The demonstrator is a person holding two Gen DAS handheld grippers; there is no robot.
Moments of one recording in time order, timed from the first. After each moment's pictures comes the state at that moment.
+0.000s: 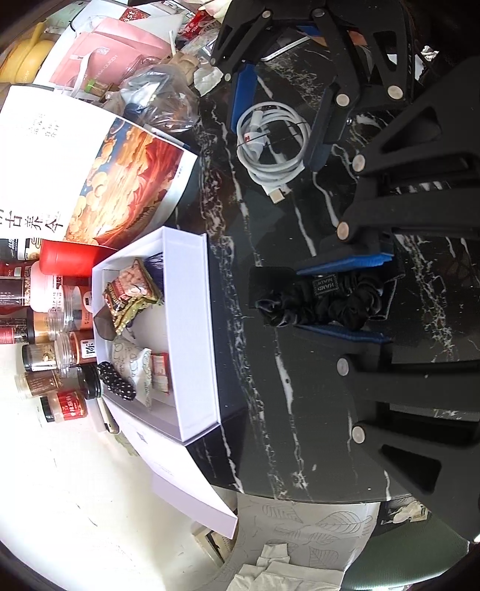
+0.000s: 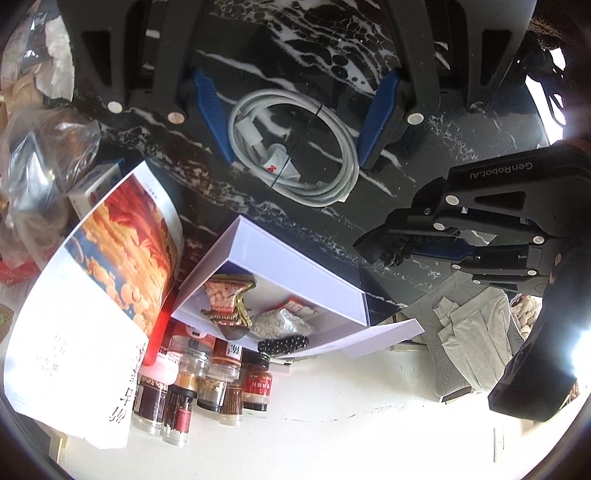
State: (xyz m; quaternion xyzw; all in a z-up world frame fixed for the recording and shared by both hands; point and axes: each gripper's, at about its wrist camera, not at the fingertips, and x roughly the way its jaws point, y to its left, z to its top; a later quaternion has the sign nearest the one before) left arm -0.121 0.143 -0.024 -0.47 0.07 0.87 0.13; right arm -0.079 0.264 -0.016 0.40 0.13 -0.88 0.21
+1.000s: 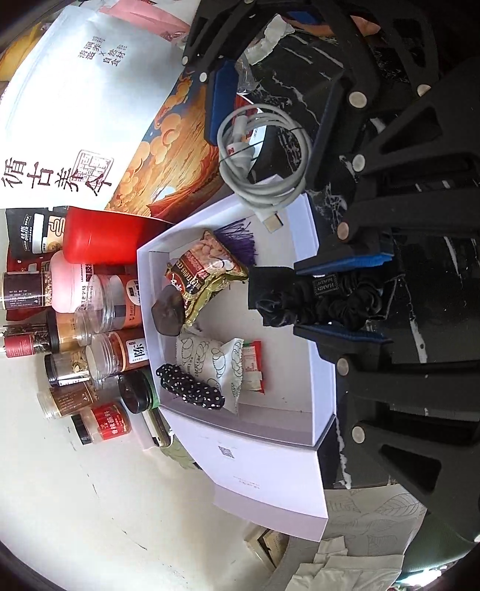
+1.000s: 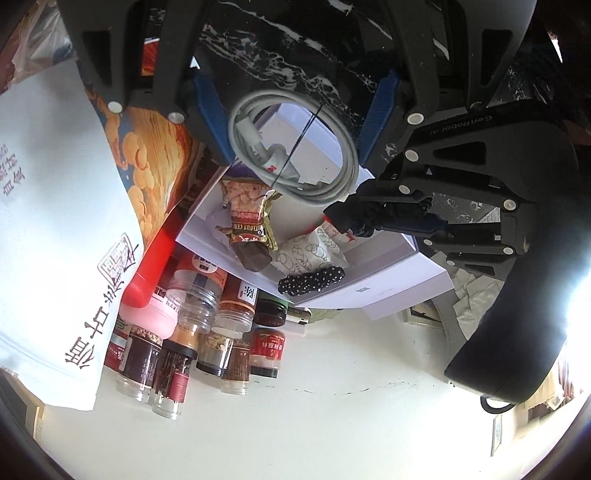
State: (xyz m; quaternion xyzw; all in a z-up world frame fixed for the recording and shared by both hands) left arm -0.249 0.154 -0.005 -0.44 0.10 0.88 0.14; right arm -0.193 0.247 0.014 0.36 0.14 -0.90 0.22
